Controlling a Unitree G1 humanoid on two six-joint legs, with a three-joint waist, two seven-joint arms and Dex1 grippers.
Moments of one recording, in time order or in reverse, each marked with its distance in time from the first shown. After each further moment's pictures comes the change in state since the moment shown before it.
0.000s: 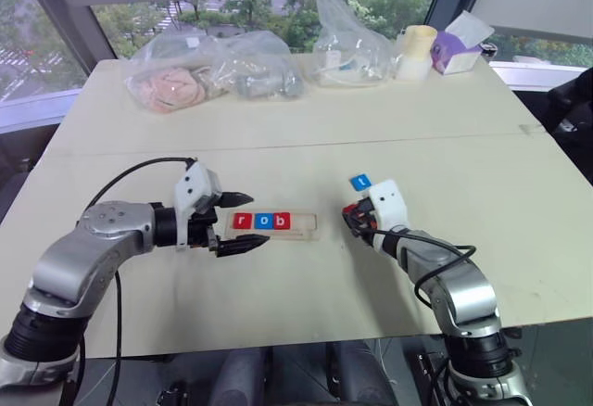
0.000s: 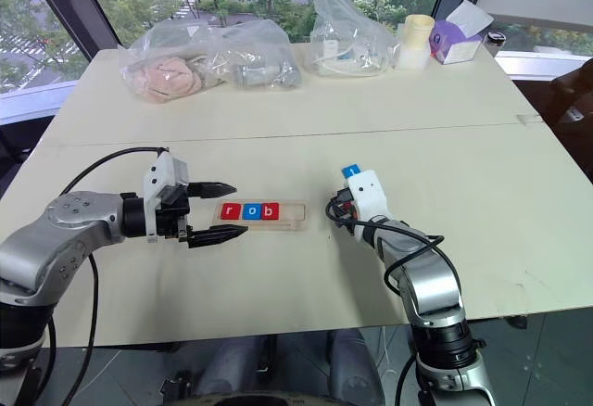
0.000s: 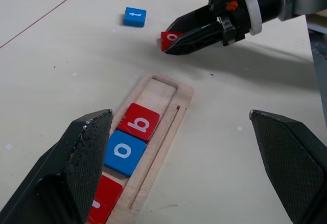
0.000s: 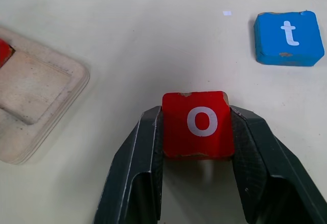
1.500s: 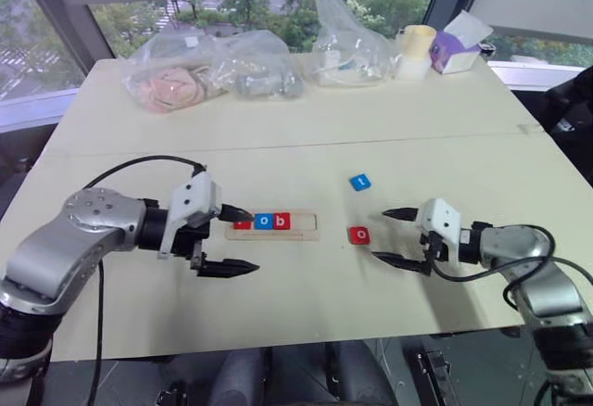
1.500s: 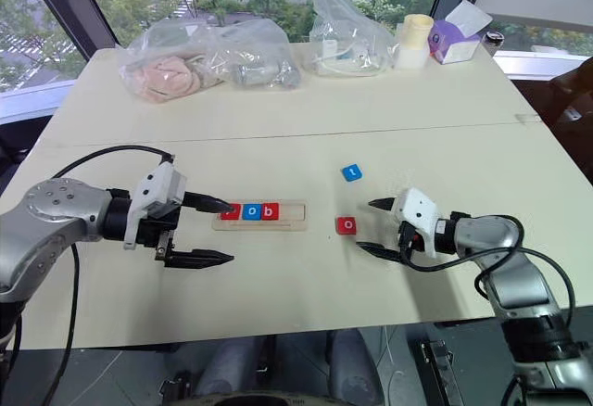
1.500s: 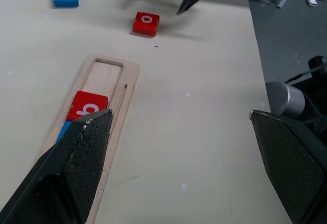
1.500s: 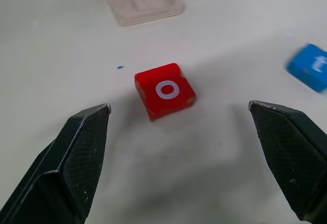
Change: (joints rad) left arm -0.047 0.158 -0.026 -0.087 -0.022 0.037 -0.190; right arm 0.021 -0.477 -0.038 0.446 0.081 -0.886 0.880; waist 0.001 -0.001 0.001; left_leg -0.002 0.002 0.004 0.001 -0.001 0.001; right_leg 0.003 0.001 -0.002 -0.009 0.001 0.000
